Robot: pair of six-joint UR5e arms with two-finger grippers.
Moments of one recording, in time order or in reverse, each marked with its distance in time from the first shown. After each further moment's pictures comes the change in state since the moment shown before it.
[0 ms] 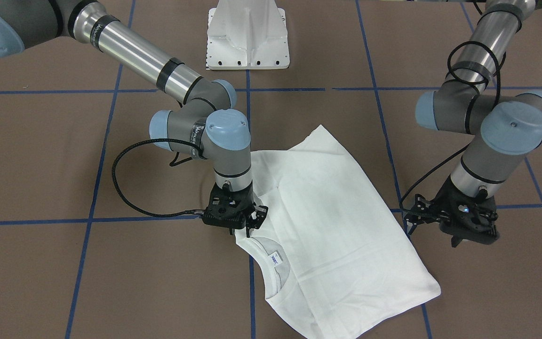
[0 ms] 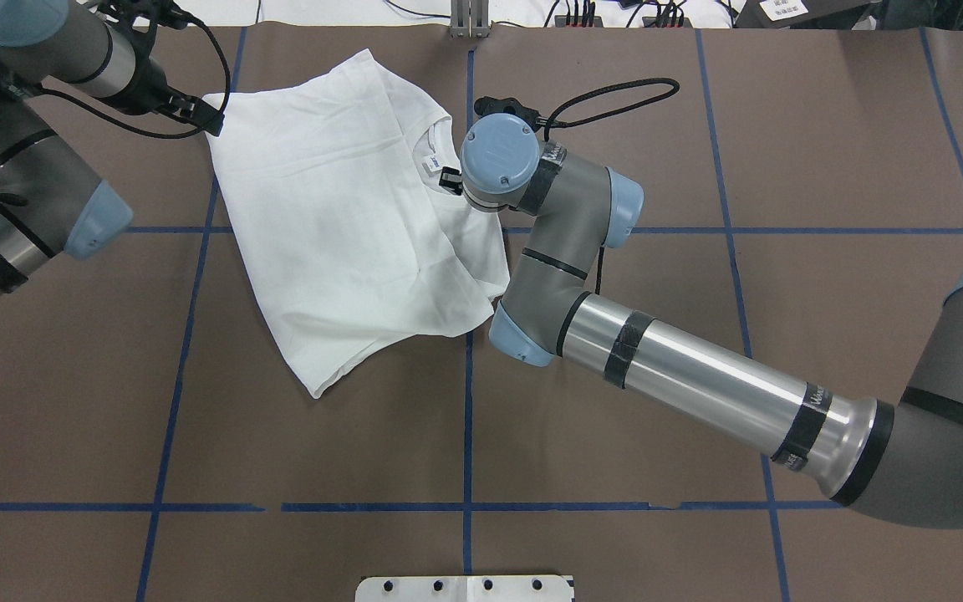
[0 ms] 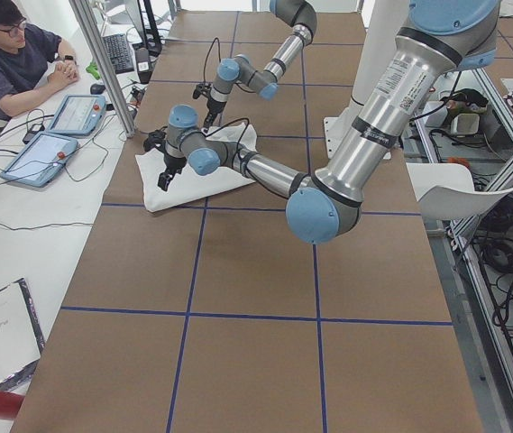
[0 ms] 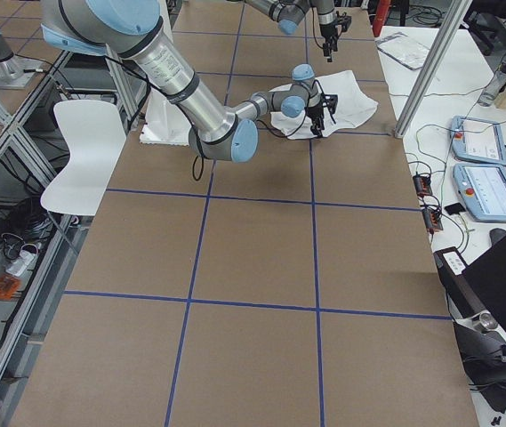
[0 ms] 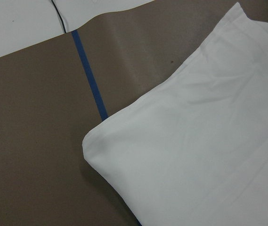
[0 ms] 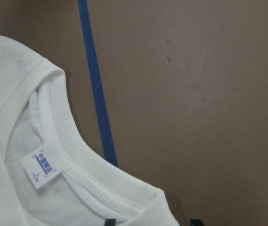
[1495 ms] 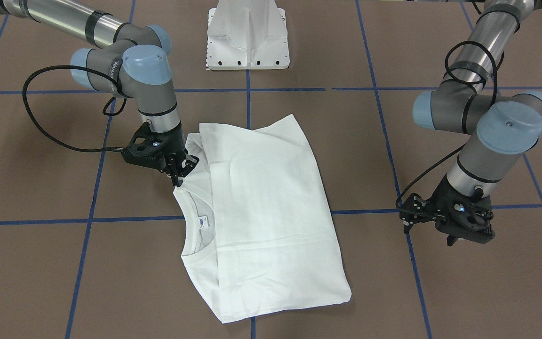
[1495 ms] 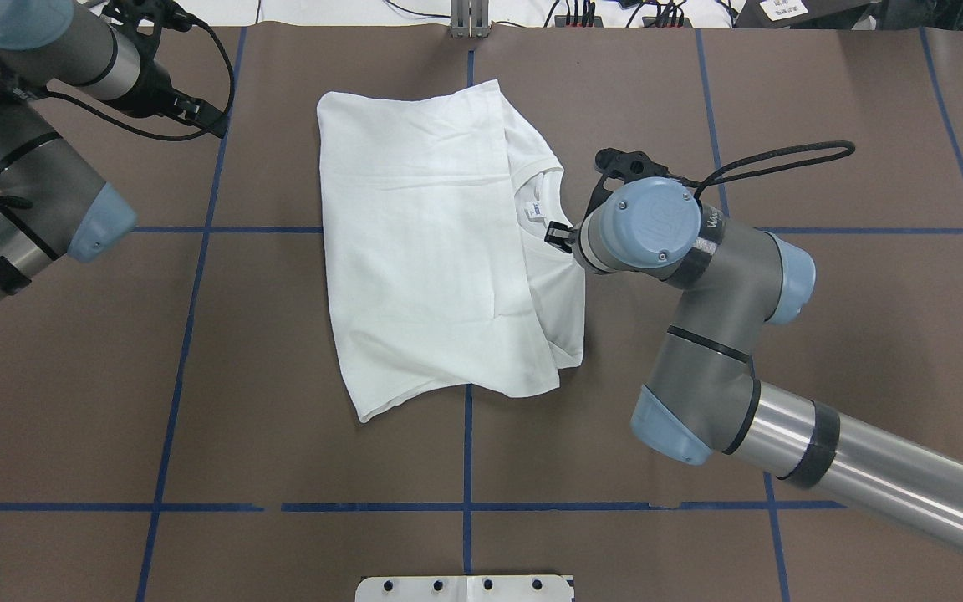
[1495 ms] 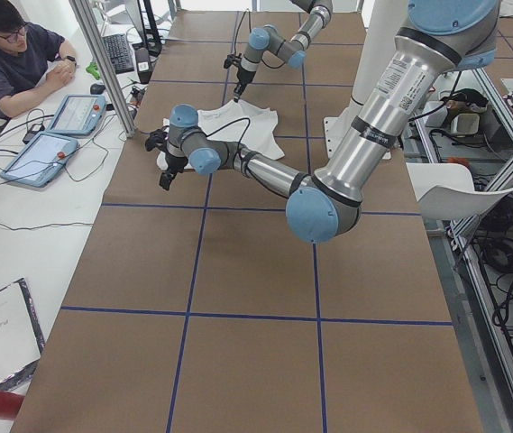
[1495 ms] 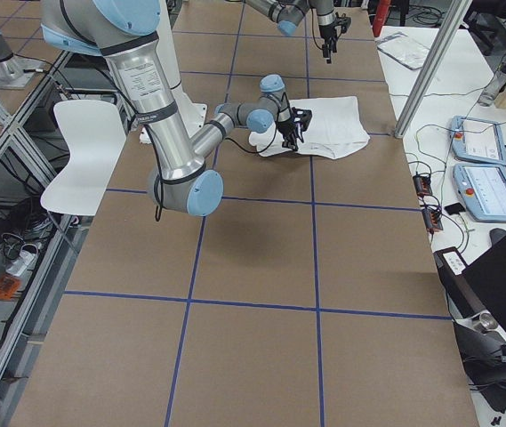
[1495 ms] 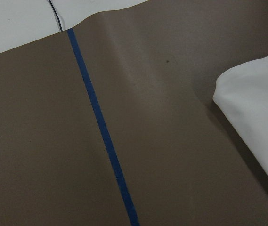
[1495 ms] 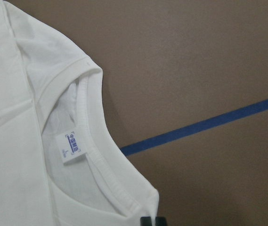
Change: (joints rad) left arm 0.008 -0.002 -0.001 -0.006 -0.014 -0.015; right arm -0.032 -0.478 0.675 -0.236 -0.008 0.080
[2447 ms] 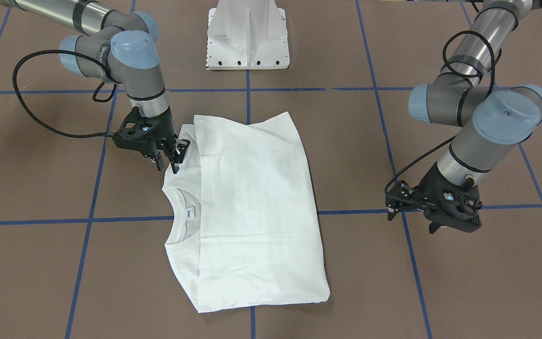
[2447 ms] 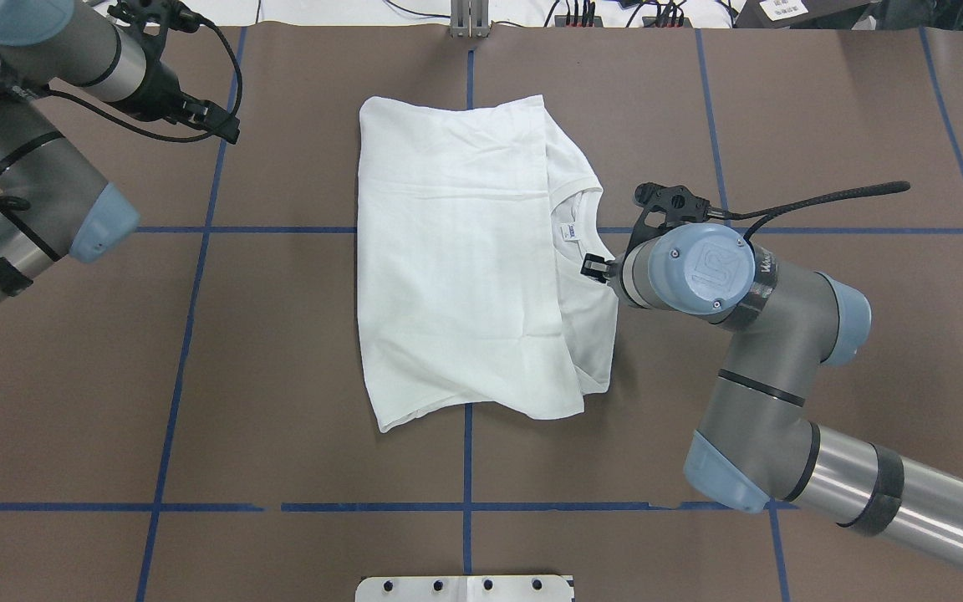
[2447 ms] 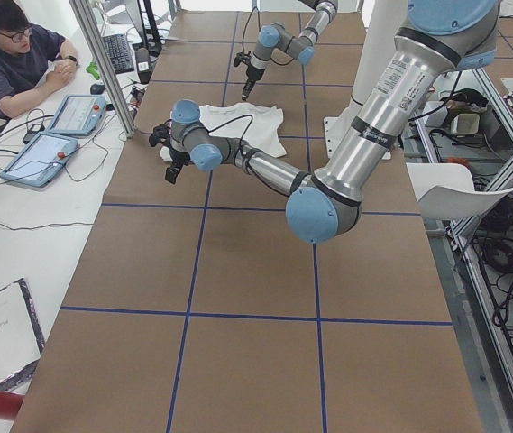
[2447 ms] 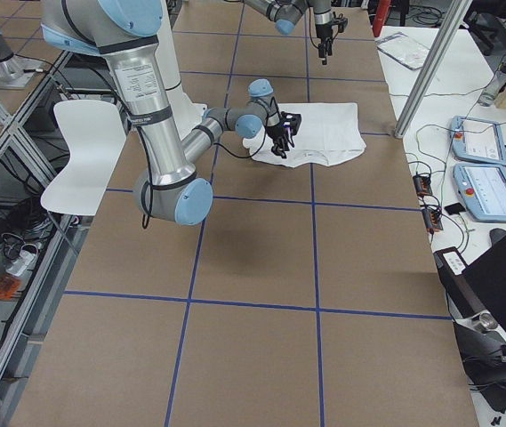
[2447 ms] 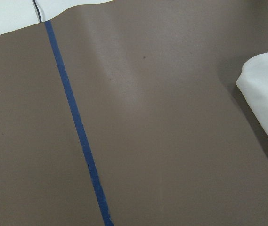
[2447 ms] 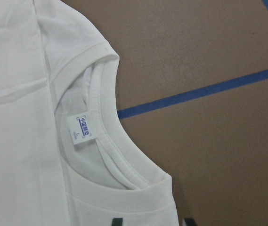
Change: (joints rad) left arm 0.035 0.028 -0.091 0.005 -0.085 -0.094; right arm -0.027 -0.087 0.094 0.000 -0.010 -0.052
